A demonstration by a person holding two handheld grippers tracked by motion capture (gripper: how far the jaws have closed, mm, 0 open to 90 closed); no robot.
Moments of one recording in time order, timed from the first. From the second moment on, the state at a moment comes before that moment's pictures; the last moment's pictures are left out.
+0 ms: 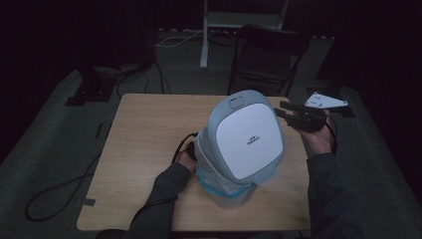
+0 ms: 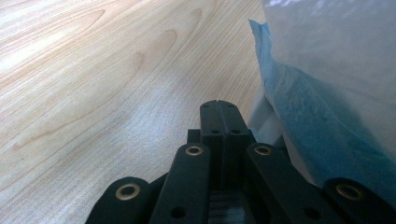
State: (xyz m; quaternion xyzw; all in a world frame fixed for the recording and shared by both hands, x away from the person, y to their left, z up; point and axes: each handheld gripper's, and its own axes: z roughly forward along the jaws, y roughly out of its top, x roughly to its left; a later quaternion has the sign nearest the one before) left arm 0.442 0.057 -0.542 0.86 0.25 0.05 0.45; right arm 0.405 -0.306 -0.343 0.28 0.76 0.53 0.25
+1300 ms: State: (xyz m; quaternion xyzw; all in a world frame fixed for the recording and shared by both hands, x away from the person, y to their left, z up) left arm 0.443 0.091 -0.517 0.82 0.28 0.08 0.49; right arm 0.420 -0.303 -0.410 0.36 0.76 0.49 0.24
